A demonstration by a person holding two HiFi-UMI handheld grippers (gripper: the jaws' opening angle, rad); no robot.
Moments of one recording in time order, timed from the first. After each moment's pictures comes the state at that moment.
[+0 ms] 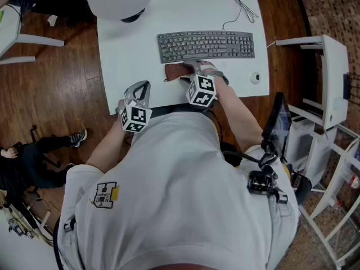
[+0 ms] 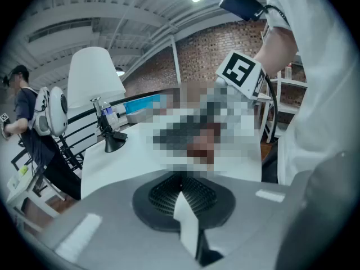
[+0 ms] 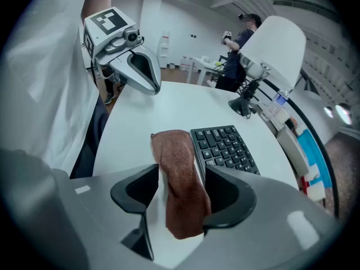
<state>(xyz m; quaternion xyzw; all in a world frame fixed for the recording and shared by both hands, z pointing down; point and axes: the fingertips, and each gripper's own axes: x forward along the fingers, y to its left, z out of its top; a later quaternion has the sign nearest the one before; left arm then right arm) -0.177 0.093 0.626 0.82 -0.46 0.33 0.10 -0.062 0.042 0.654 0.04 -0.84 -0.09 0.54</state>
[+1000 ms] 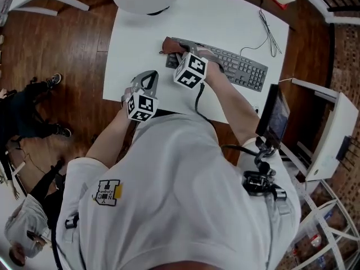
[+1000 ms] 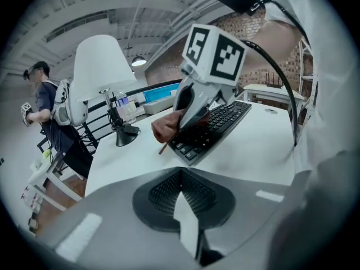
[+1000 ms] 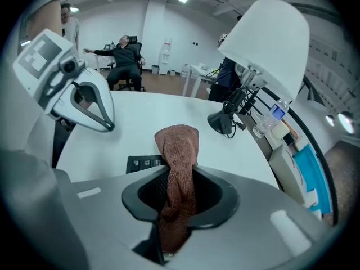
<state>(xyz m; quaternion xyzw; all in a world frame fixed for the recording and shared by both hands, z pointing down) -0.158 0.034 0.634 0.75 -0.54 0.36 0.13 -0.126 -0.073 0.630 0.06 -0.85 -0.11 0.51</state>
